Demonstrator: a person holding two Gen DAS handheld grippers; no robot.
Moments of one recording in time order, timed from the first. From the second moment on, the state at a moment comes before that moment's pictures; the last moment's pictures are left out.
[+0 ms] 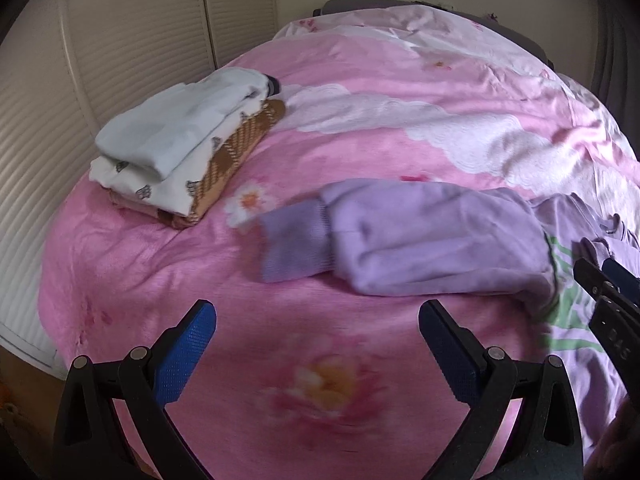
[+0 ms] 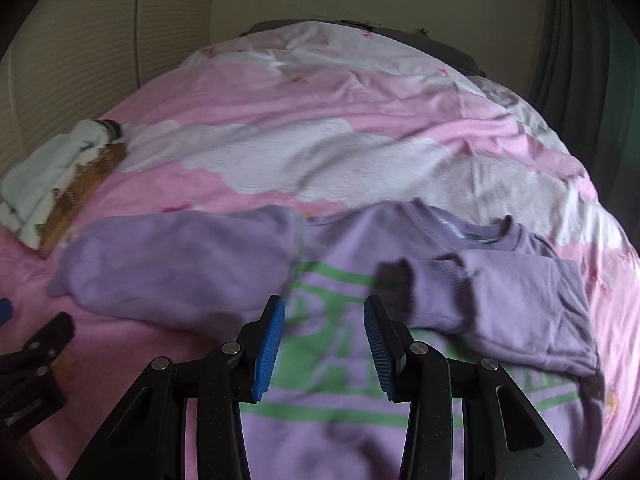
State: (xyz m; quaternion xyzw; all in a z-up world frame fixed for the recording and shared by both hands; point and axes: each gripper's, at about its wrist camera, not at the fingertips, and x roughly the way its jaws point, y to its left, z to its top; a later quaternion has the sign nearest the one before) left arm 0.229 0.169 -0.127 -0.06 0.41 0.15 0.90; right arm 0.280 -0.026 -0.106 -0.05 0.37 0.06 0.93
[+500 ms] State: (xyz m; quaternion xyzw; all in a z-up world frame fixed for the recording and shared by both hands) left arm 0.255 0.232 -0.155 -0.16 0.40 0.08 0.90; right arm 0.260 0.011 -0.106 -0.04 0.36 0.07 0.93
